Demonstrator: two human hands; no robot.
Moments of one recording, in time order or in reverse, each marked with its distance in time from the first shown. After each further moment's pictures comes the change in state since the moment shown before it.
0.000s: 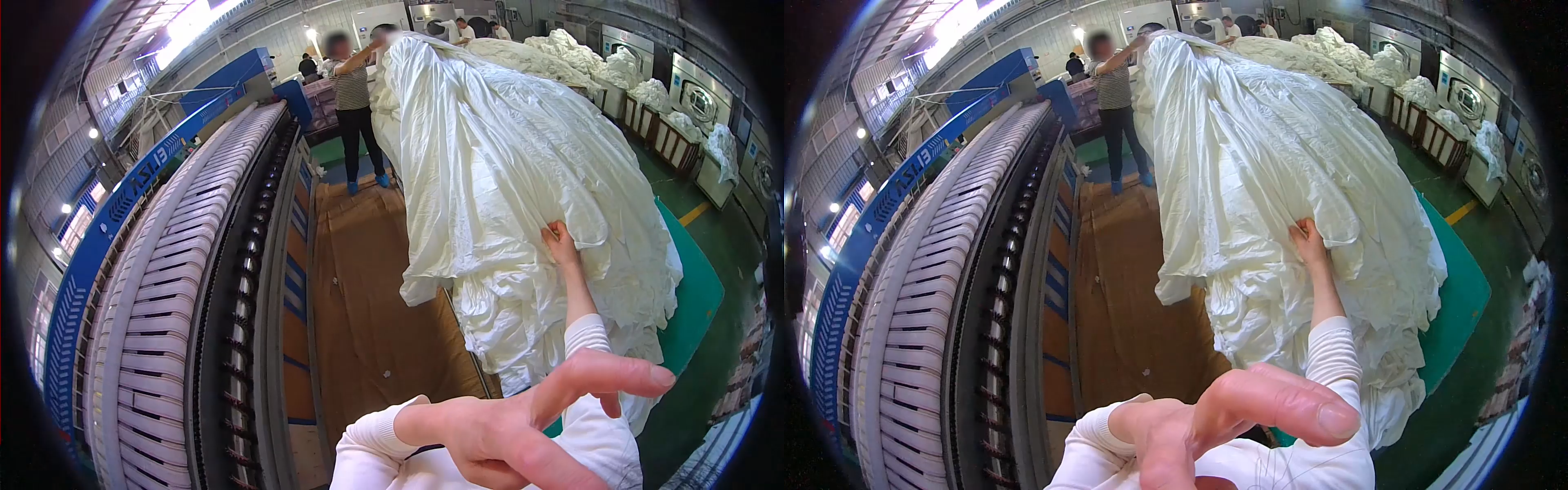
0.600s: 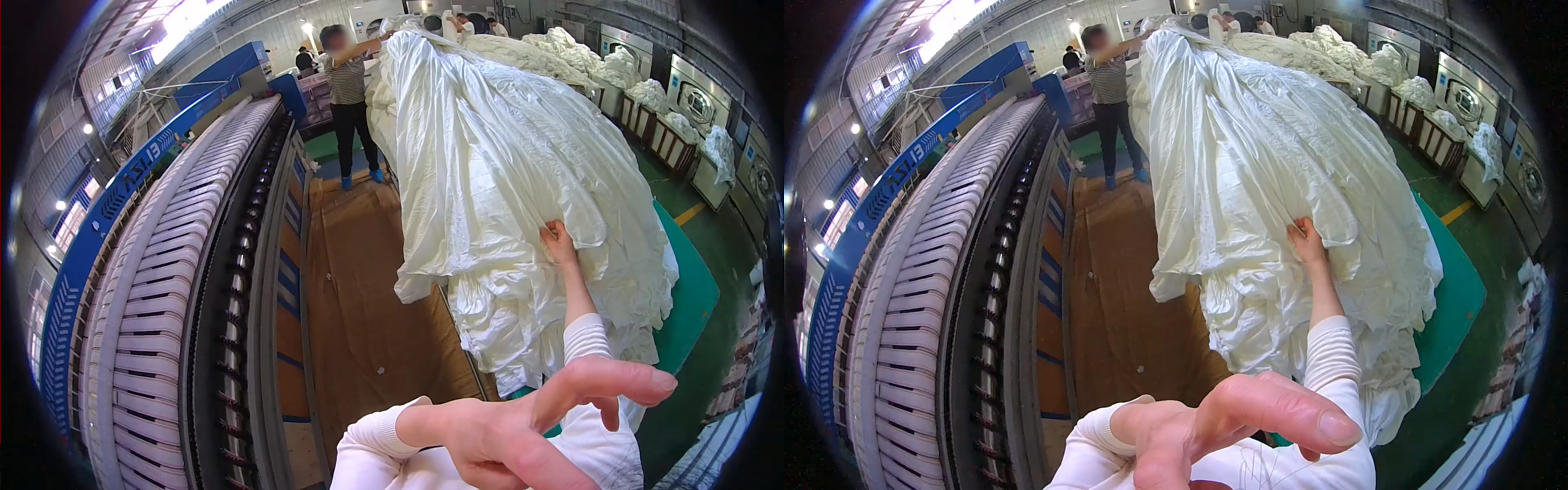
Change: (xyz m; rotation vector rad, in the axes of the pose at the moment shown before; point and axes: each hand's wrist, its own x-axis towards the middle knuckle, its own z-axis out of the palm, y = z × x) left_hand -0.016 -0.033 -0.037 0.034 -0.240 0.111; right_hand 0.002 -0.004 -0.001 0.111 -0.070 0.085
